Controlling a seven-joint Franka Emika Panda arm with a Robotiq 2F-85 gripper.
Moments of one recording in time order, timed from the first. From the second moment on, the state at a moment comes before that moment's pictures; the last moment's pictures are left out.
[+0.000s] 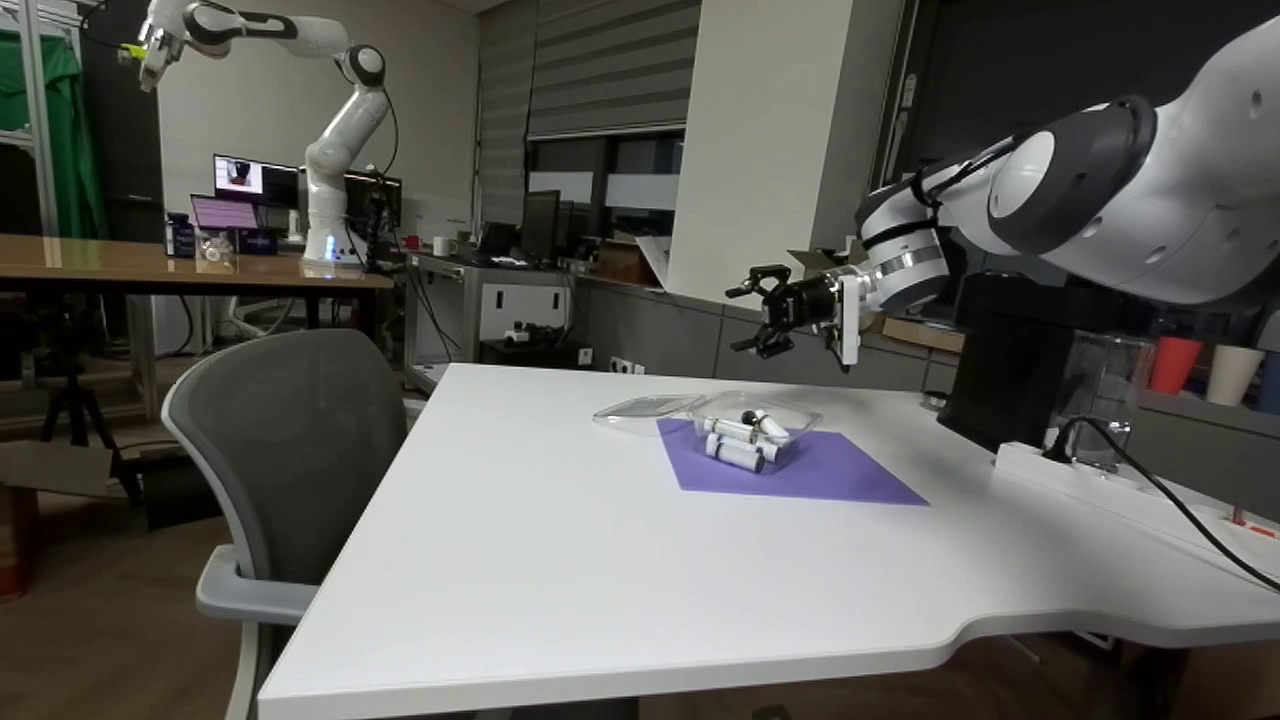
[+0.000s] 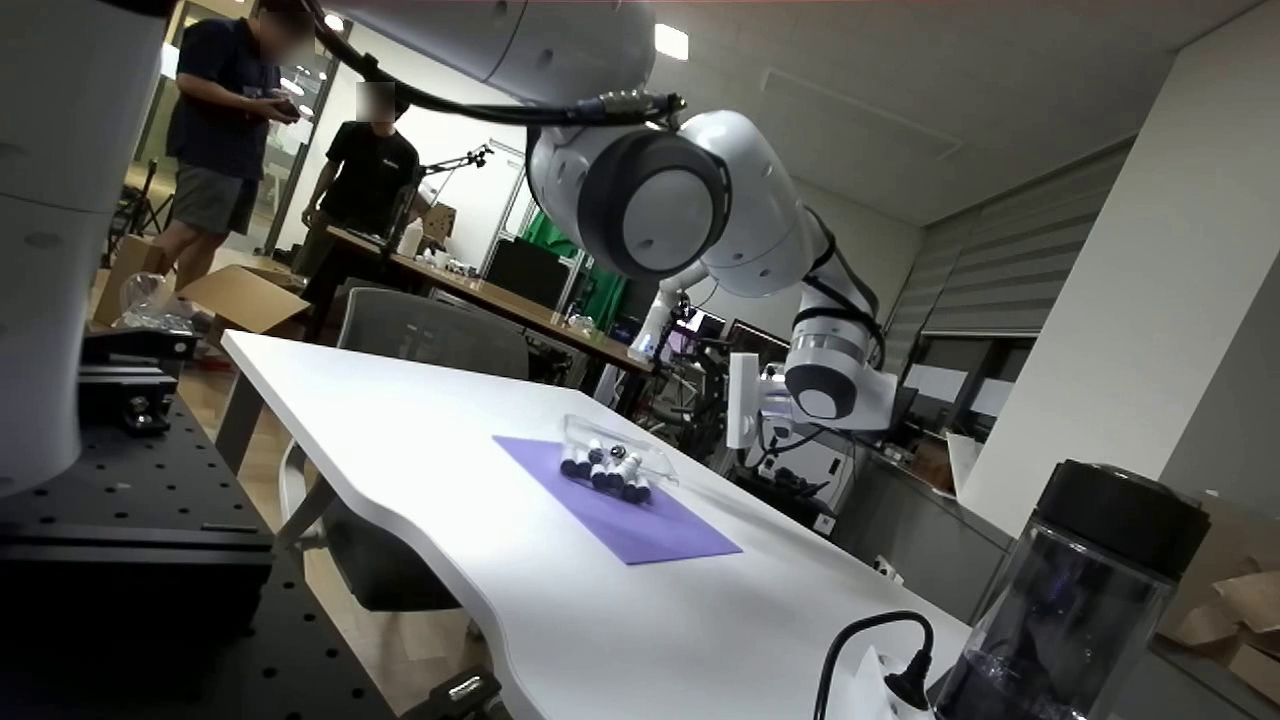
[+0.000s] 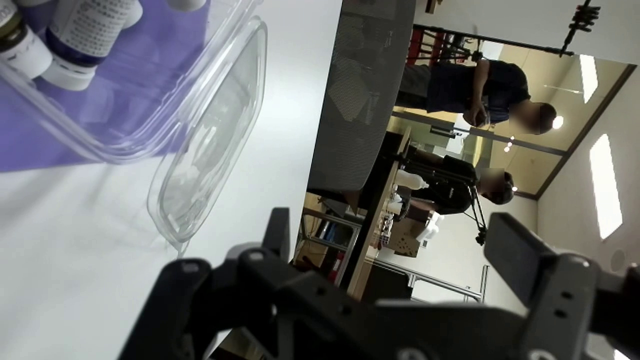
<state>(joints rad) -0.35 1.47 0.22 -0.45 0.96 1.49 -0.58</state>
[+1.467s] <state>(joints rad) -0.24 1.48 0.21 -0.55 0.86 1.83 -0.81</state>
